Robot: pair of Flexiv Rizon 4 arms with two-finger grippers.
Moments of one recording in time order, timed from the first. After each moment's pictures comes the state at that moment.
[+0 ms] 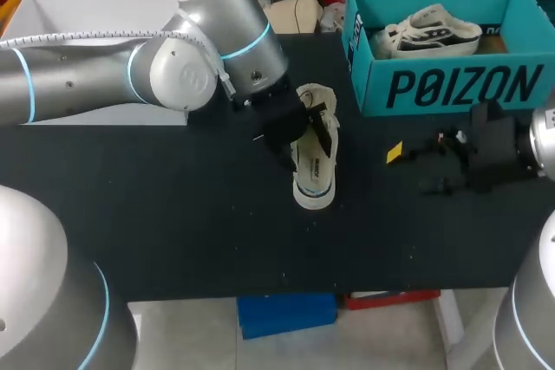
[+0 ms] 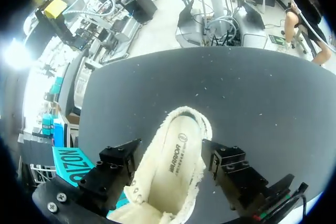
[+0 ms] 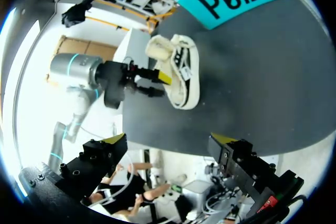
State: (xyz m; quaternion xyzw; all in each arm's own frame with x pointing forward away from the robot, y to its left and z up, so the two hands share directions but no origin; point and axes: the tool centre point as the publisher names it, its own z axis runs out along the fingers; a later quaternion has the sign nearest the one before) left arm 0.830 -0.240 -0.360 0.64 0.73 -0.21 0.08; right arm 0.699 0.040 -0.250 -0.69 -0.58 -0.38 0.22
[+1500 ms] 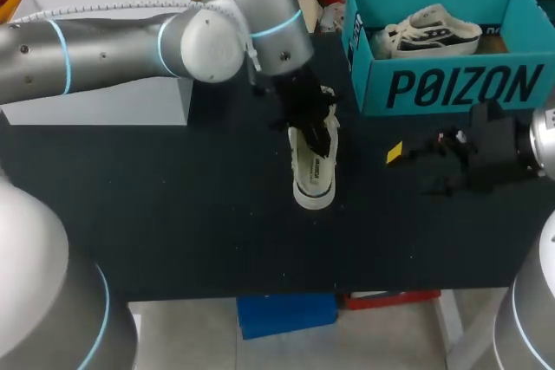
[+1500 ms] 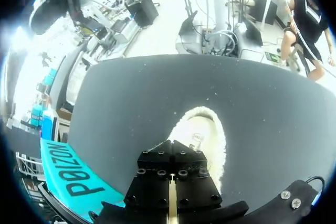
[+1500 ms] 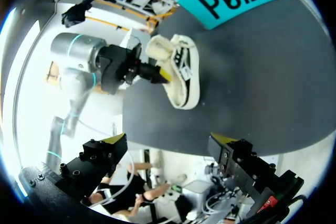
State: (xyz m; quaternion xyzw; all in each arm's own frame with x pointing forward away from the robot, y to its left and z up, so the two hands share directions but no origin) left arm 0.853 -0.263 -0.344 0.60 0.76 -0.24 0.03; right arm 0.699 0.040 -0.250 -0.69 -0.58 -0.38 0.22
